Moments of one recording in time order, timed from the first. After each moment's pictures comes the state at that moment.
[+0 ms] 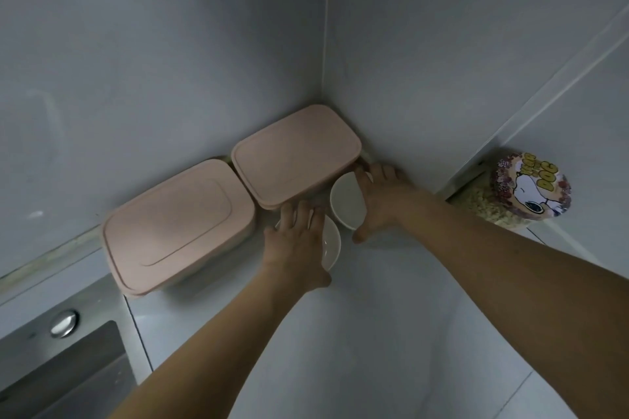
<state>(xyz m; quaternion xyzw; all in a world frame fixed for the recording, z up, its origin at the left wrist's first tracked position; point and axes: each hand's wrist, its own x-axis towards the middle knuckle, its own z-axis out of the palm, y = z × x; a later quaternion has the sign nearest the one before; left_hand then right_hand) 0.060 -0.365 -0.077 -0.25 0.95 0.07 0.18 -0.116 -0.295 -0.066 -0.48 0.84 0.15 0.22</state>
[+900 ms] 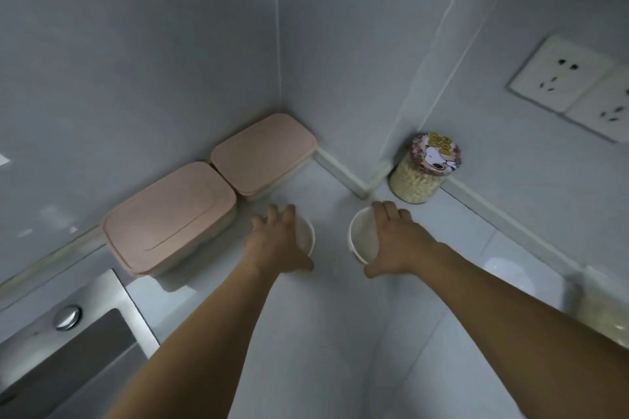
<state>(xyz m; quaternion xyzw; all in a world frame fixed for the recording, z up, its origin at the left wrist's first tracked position) 0.100 -0.333 -0.045 -0.28 0.92 0.20 0.20 -0.017 -0.148 -0.010 -0.37 0.90 0.05 0.23</state>
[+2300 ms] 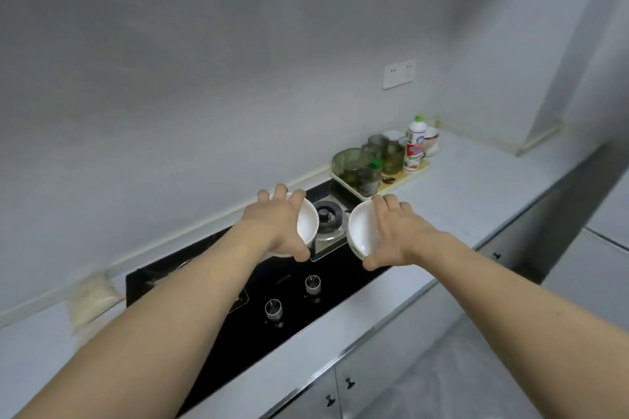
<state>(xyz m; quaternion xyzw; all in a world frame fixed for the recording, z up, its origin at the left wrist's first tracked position) 0.320 0.530 0.170 0.45 0.89 -0.06 0.07 0.485 0.679 0.141 0.27 0.96 -0.11 0.01</state>
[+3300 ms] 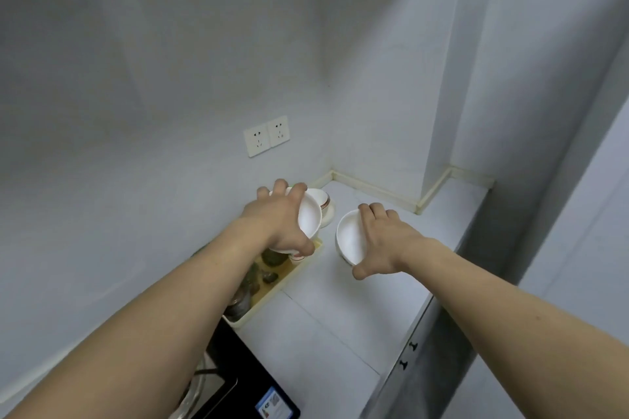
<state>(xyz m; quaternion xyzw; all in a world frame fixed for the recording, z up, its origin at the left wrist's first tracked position) 0.322 1.011 0.202 0.56 0.83 -0.01 0.04 0.508 1.100 0.160 0.38 0.92 -0.09 -0.01</state>
